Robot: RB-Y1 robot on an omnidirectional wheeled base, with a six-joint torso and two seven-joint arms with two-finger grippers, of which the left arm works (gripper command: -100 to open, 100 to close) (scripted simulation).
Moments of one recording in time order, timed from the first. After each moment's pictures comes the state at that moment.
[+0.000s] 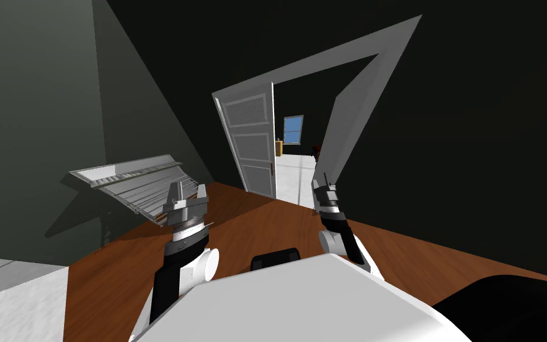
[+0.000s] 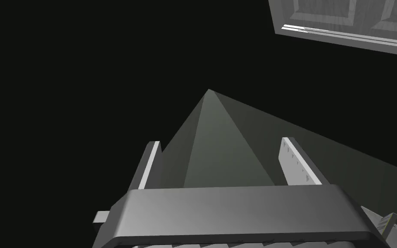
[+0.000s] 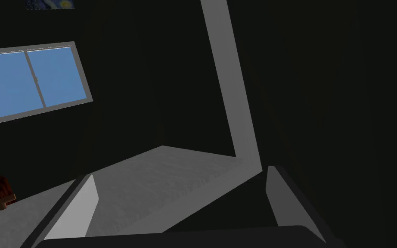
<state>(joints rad) 0.50 -0.03 0.00 -2.36 0.01 -0.48 0.06</state>
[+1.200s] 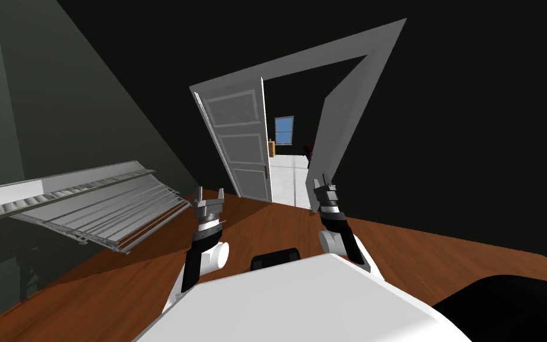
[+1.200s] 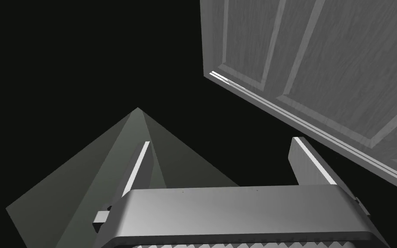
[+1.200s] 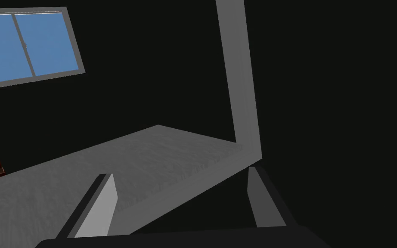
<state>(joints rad) 0.39 0.03 -0.03 -2.09 0.11 -0.54 0.23</state>
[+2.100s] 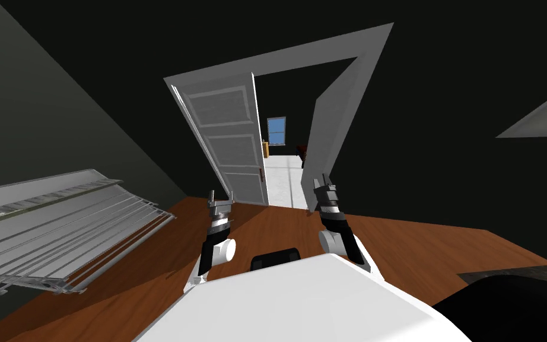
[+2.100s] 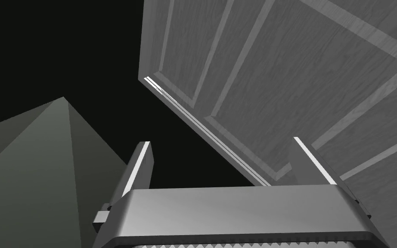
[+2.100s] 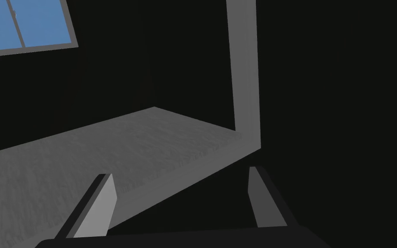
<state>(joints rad) 0.30 0.06 -0.06 -1.85 0.20 -0.59 0.38</state>
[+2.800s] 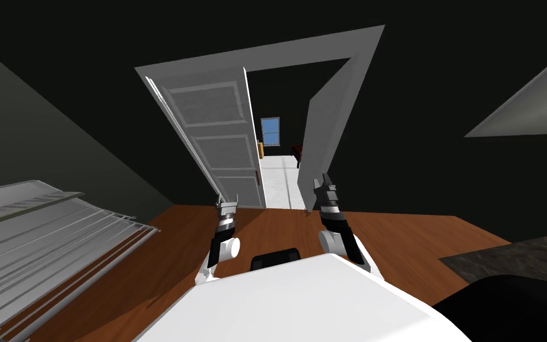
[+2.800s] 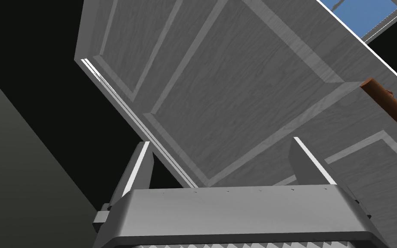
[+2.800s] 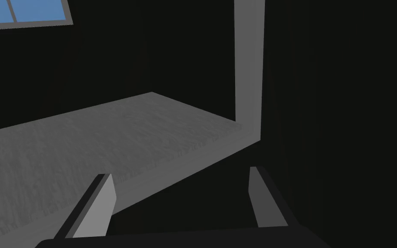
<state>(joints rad) 0.22 0.07 -0.09 -1.66 0.27 -0.64 0.51</state>
